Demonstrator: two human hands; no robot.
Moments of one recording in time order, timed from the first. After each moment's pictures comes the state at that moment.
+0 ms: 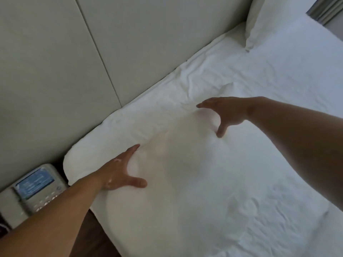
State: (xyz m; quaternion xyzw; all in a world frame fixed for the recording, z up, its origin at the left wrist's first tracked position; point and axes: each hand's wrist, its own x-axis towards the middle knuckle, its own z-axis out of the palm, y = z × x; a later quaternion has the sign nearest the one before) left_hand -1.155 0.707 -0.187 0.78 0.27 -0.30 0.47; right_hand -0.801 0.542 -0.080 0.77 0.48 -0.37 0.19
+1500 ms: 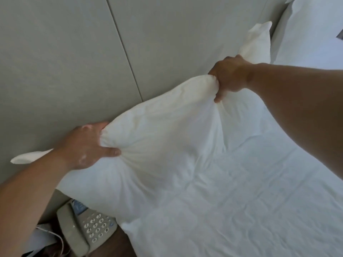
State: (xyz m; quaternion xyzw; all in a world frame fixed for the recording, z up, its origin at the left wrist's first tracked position) left_hand -1.165 0.817 0.011 0.88 0.40 -0.08 0.24; right_hand -0.778 0.679 0.033 0.82 0.55 -0.10 0.11
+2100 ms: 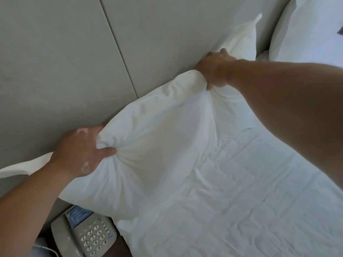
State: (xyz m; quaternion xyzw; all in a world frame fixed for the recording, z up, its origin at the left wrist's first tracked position) left_hand -1.150 0.828 -0.003 0.89 0.42 -0.04 0.19; right_hand -0.784 0.731 0.015 0.81 0.55 -0.03 0.17
